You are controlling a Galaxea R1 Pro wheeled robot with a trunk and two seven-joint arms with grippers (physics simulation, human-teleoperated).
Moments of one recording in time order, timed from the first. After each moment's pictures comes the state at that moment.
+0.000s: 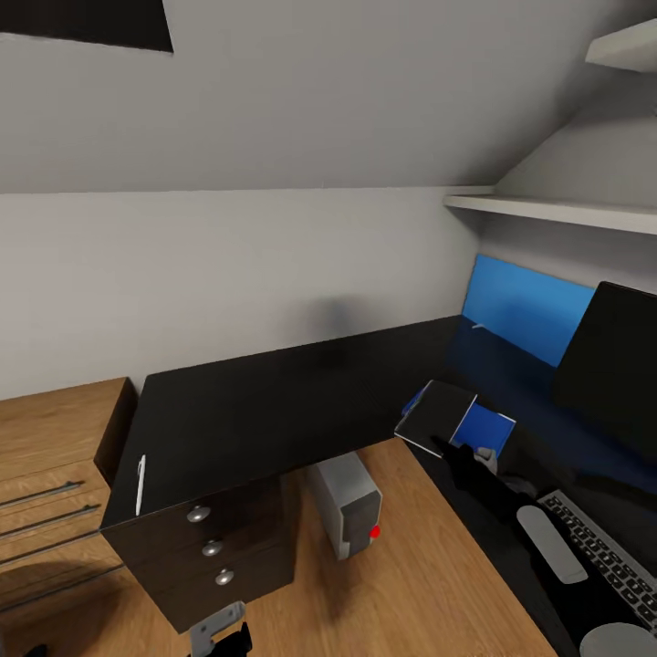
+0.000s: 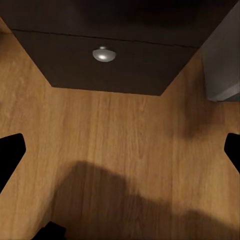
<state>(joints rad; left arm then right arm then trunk) -0.01 -0.04 -0.28 -1.06 0.51 0.08 0.54 -0.47 -0.22 0.02 -0.93 -1.27 0.44 0.39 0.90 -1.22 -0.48</state>
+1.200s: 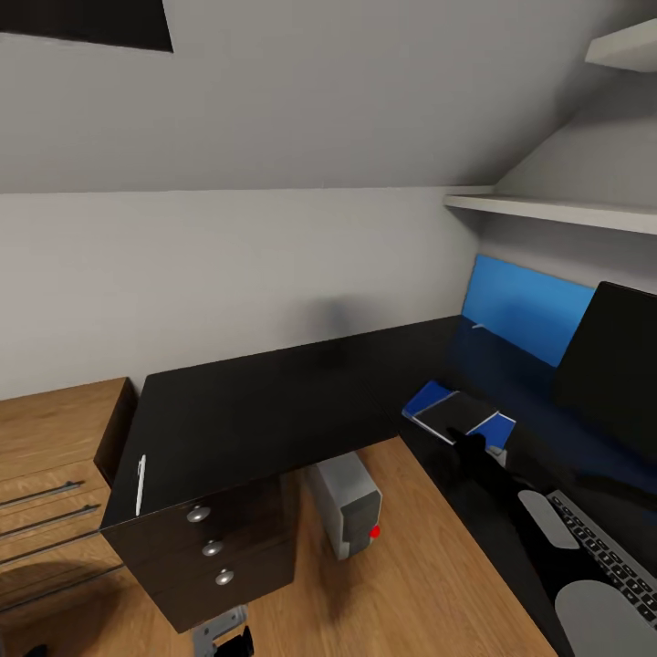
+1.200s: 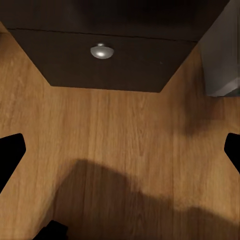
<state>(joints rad) 0.00 -0.04 -0.30 -1.05 0.51 0.08 0.54 -0.60 -0.17 -0.13 -0.72 -1.45 0.43 0.25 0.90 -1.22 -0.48</state>
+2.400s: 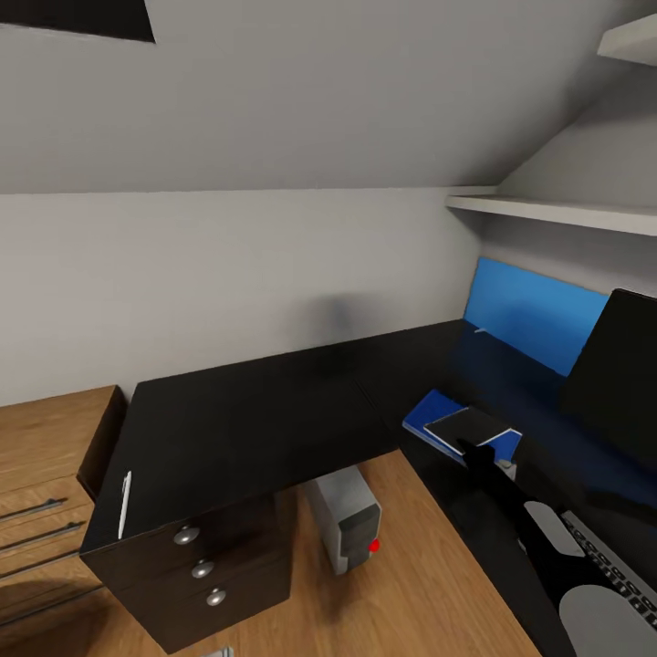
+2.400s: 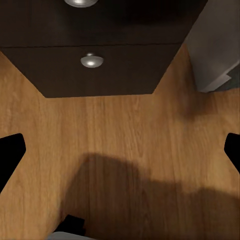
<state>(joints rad) 0.16 0.08 -0.40 -1.24 0.52 0.07 0.54 -0.60 -0.18 -0.17 -0.64 -1.46 0.39 0.24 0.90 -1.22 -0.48</state>
